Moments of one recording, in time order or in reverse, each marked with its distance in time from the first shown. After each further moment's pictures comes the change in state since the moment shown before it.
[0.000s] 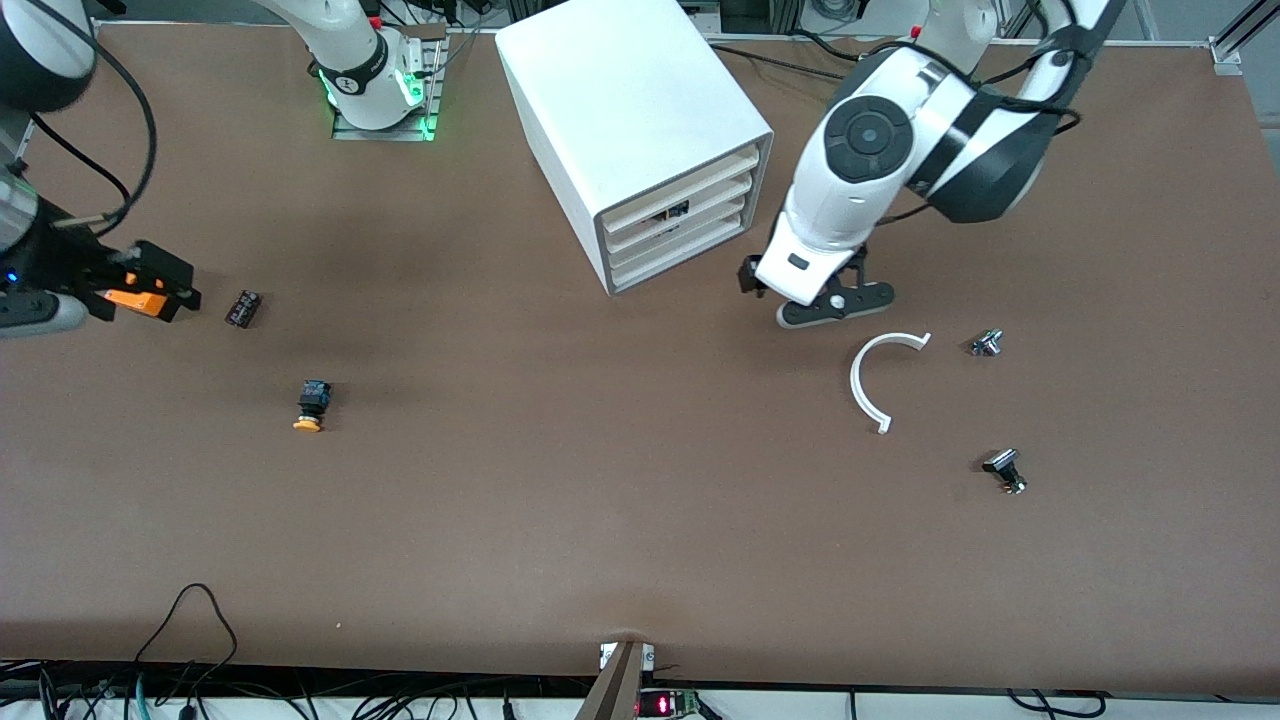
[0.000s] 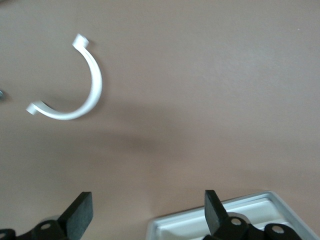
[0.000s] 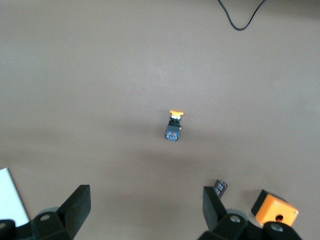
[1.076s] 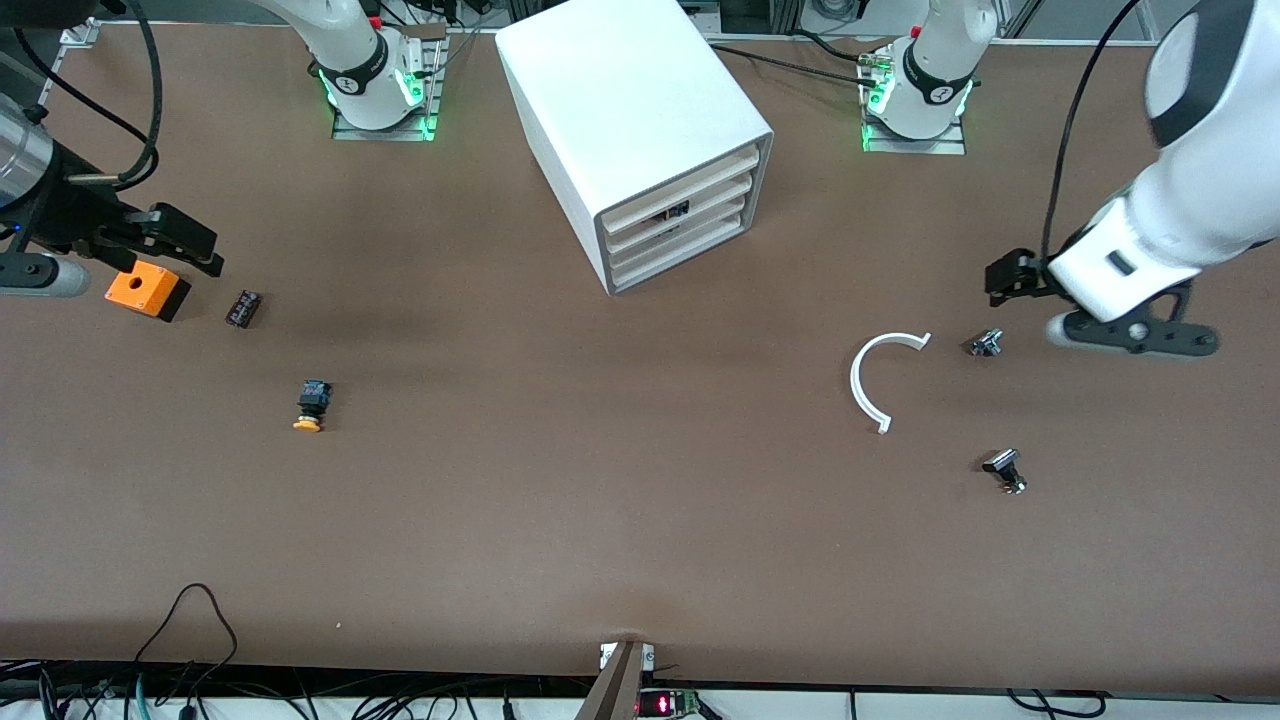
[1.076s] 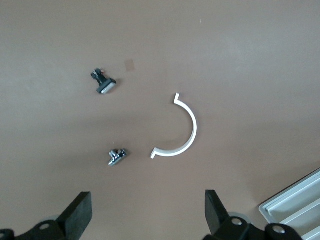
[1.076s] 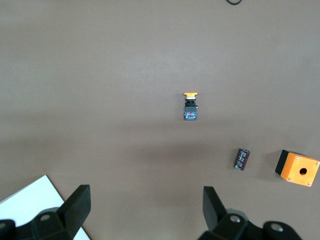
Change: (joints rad) left arm -0.081 -0.140 0.533 0.215 -0.129 -0.222 0.781; right arm 0.046 -0.003 0.052 0.095 -0.017 -0.126 0.310
